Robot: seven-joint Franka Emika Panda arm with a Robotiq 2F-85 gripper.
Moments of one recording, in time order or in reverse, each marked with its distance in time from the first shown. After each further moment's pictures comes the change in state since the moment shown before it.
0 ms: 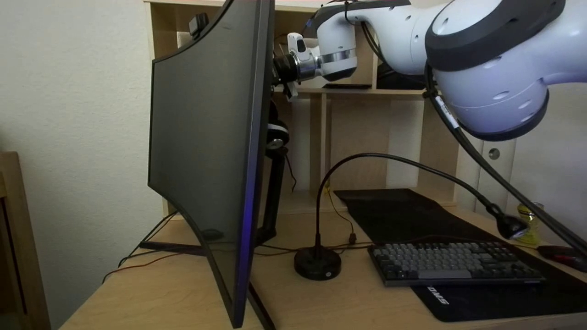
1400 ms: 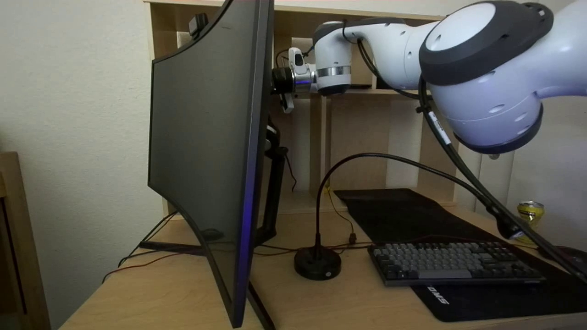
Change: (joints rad) arm 0.010 0.057 0.023 -0.004 0.110 0.133 -0.014
